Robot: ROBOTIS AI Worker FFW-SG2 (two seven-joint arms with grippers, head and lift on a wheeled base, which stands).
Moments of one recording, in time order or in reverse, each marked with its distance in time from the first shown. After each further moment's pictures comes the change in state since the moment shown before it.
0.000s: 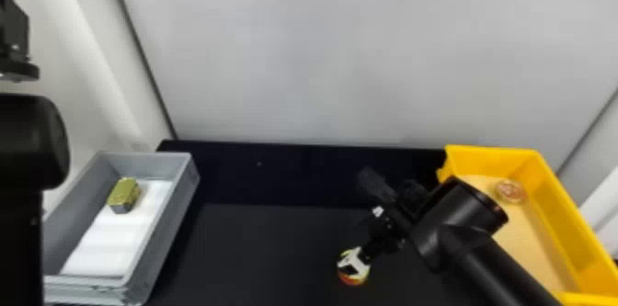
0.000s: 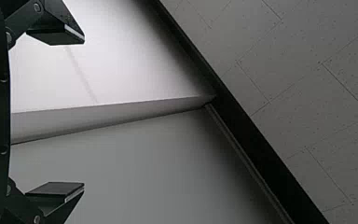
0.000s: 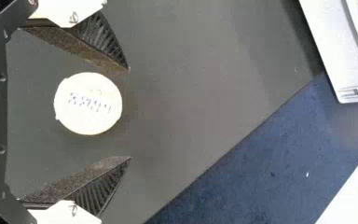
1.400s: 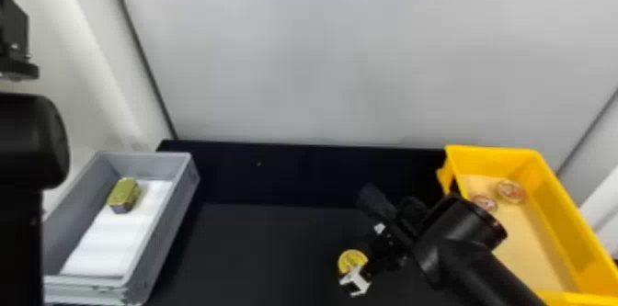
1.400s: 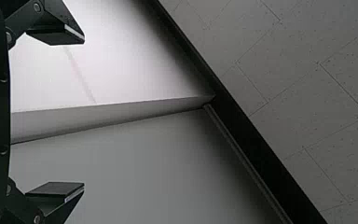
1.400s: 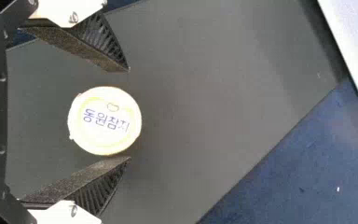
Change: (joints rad) left arm -0.001 0.000 -0.001 -0.003 -0.002 -0.001 0.000; right arm 0.018 0.010 -0.008 0.086 -0.007 -0.046 -0.007
